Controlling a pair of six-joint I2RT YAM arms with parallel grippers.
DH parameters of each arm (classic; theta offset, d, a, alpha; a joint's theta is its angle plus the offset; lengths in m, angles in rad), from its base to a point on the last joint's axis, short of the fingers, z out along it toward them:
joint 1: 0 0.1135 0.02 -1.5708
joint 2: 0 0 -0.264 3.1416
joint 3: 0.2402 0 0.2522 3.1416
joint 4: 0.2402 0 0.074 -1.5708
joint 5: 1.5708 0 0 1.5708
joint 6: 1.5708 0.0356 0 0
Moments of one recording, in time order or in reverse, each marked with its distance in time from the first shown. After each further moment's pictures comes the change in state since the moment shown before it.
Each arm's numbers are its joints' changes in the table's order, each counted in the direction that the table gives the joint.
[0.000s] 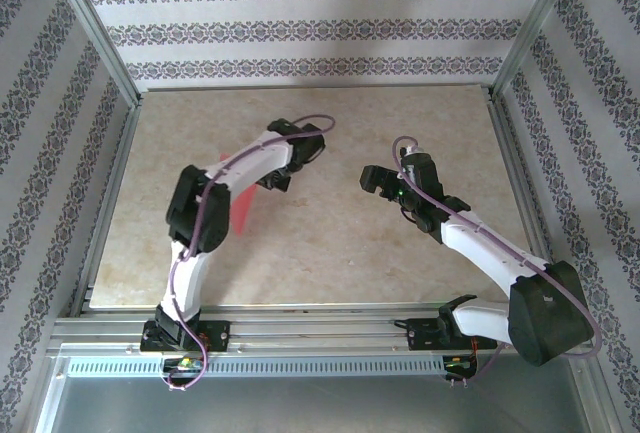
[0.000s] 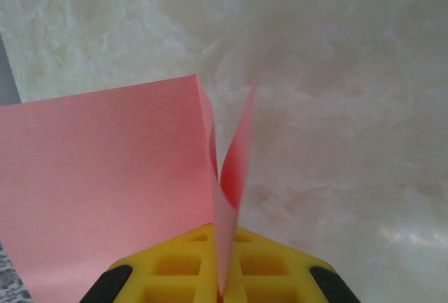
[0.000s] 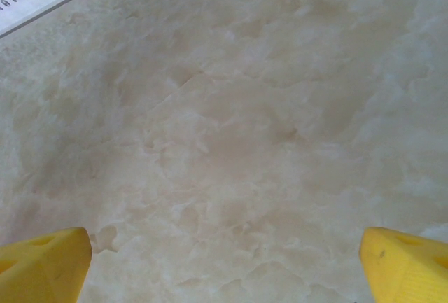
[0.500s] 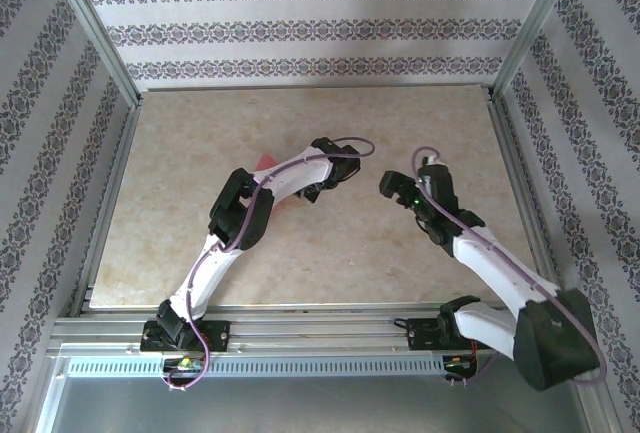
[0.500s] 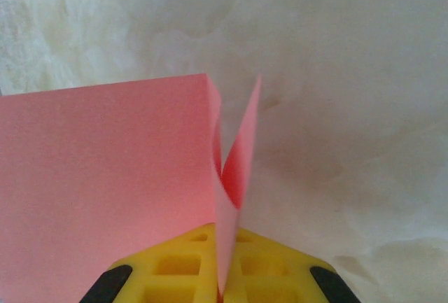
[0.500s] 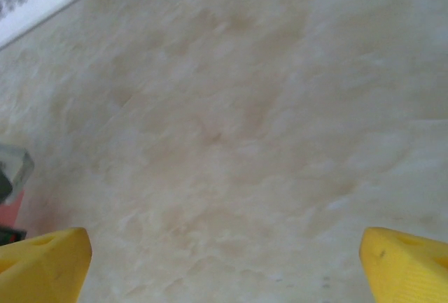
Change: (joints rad) left arm -0.128 0.266 0.219 -0.013 -0.078 0.013; right arm -0.106 -0.167 -0.120 0.034 0.078 0.033
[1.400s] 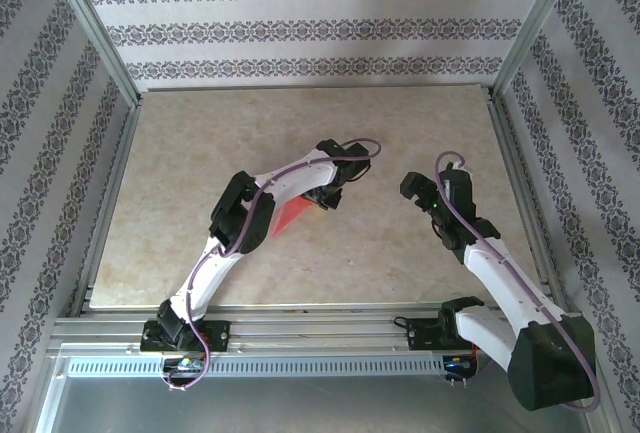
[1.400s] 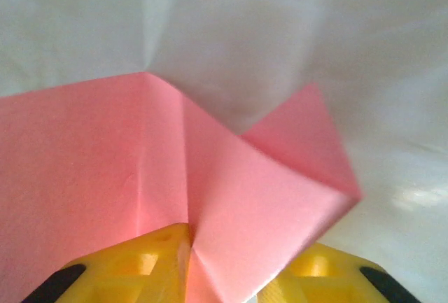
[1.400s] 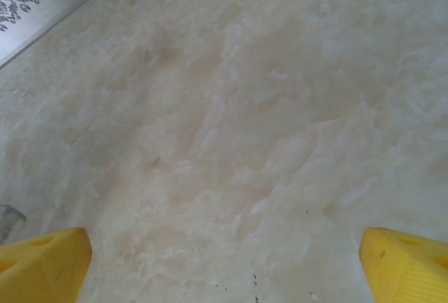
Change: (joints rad) left arm -0.038 -0.050 -0.003 -0.133 0.410 -0.012; right arm -0.113 -0.070 -0.032 0.068 0.006 0.027
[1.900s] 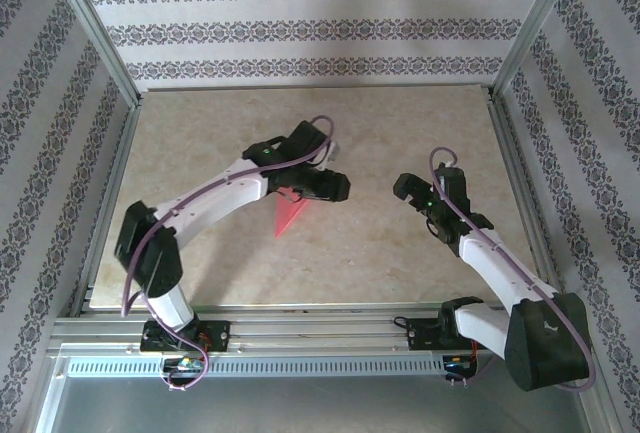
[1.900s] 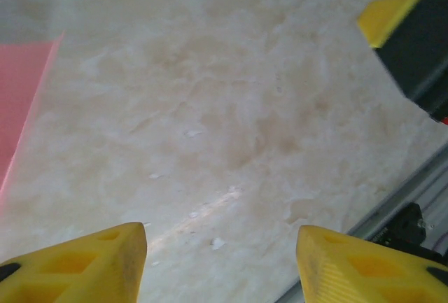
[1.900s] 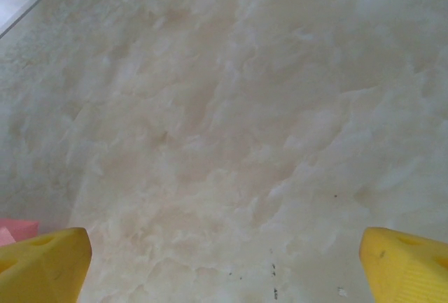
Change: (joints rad) left arm 0.068 -0.689 -0.594 -0.509 0.539 -0.108; right arm -0.001 0.105 0.005 -0.051 -0.098 0.019
